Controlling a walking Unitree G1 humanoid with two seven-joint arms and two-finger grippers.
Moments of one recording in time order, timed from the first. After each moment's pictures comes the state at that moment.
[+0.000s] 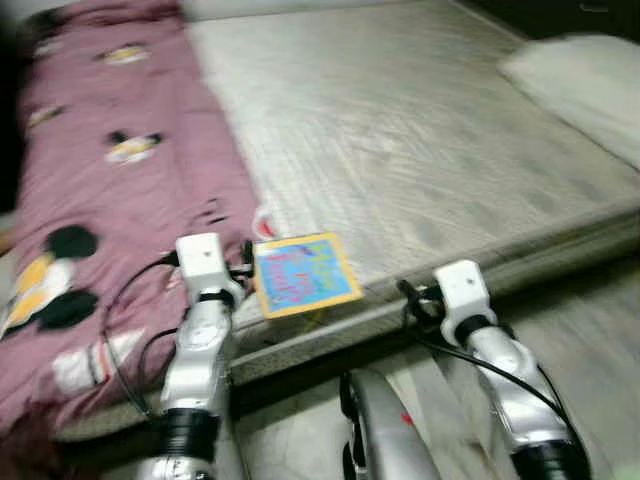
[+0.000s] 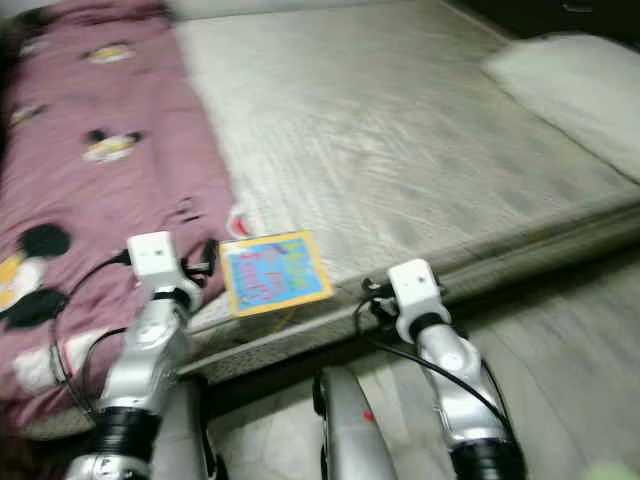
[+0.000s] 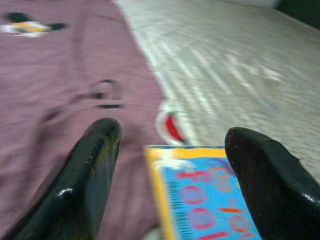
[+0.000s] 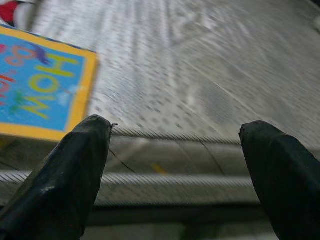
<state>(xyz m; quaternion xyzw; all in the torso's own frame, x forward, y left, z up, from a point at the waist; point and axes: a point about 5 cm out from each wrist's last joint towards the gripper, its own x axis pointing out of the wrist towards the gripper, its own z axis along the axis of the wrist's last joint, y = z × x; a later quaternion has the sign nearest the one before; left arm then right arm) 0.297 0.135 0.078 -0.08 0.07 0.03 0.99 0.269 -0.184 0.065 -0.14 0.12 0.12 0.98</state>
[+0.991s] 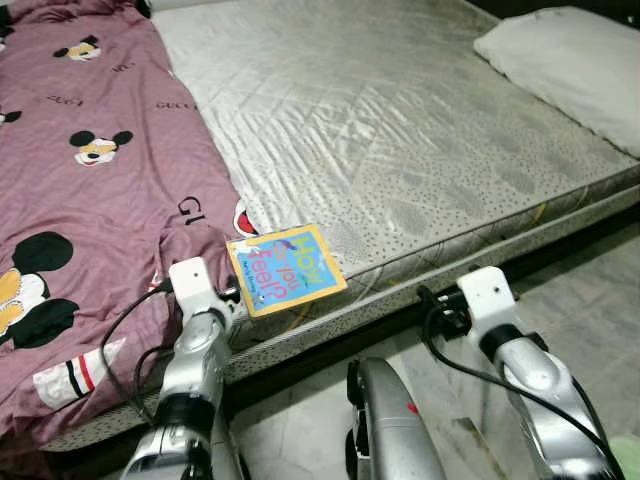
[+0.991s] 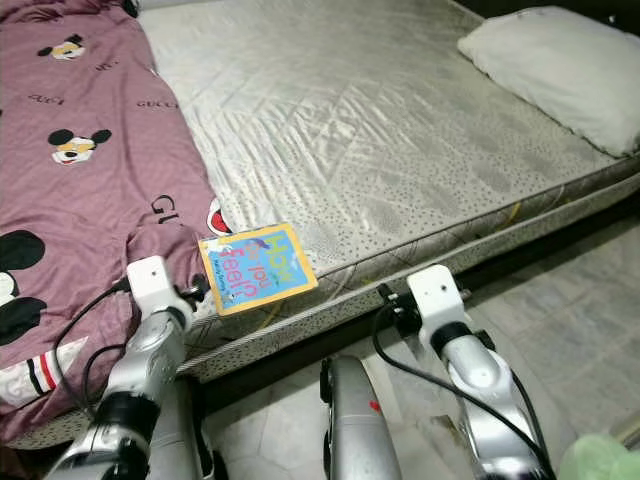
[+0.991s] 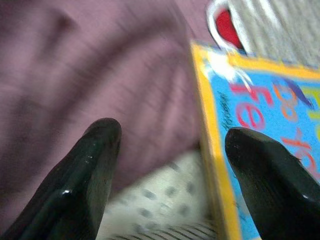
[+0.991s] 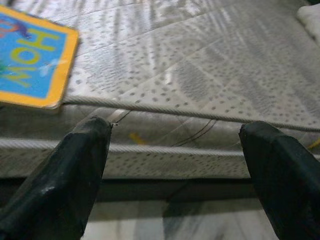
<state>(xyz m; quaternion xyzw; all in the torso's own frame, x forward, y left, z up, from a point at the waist) 0.302 0.151 0.022 -0.12 0.23 0.09 0.96 0.239 -0.203 0.082 -0.17 0.12 0.12 0.97</state>
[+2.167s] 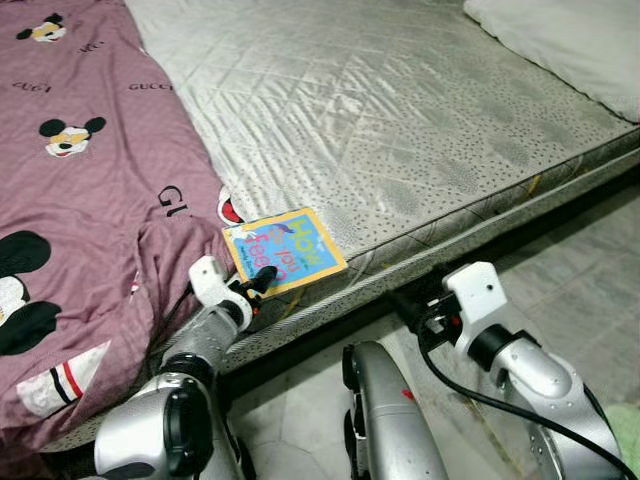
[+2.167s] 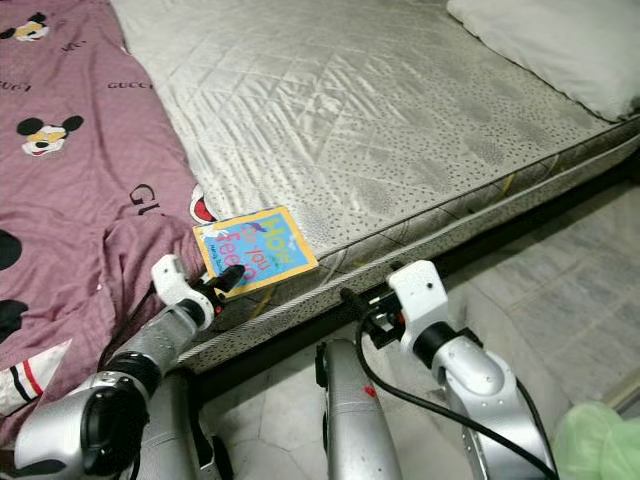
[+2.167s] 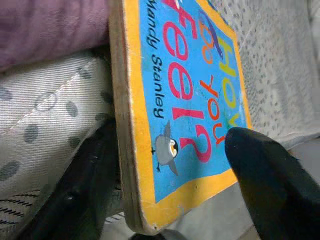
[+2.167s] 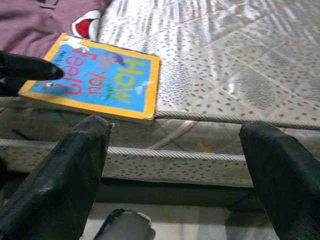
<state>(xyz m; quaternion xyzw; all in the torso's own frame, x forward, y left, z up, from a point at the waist) 0.313 0.145 0.012 -0.40 0.25 -0.04 0.88 0.226 -0.170 0.118 -0.10 0.10 0.23 0.96</state>
